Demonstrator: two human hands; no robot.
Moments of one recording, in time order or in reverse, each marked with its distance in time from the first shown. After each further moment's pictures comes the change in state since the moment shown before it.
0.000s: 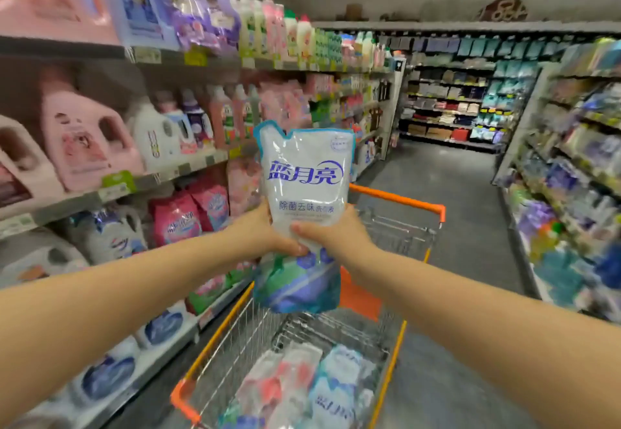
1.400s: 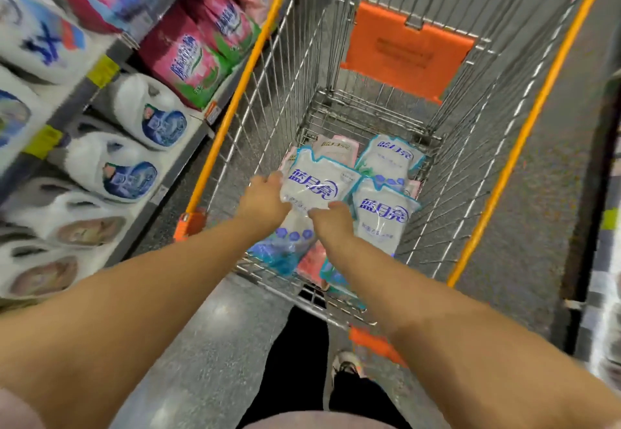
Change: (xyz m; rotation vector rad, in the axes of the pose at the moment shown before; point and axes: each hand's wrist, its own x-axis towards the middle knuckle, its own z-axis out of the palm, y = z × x) left_hand -0.027 -0.335 0.171 0.479 -0.274 -0.647; right_hand -0.065 0.355 0.179 -0.027 0.026 1.084
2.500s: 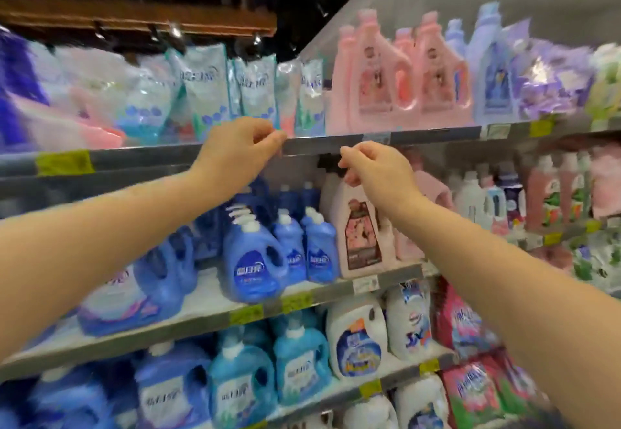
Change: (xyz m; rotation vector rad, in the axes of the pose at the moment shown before) left_hand -0.455 -0.261 -0.556 0.102 1.412 -0.022; right_hand -0.566 -0.352 0.263 -0.089 -0.565 -1.703
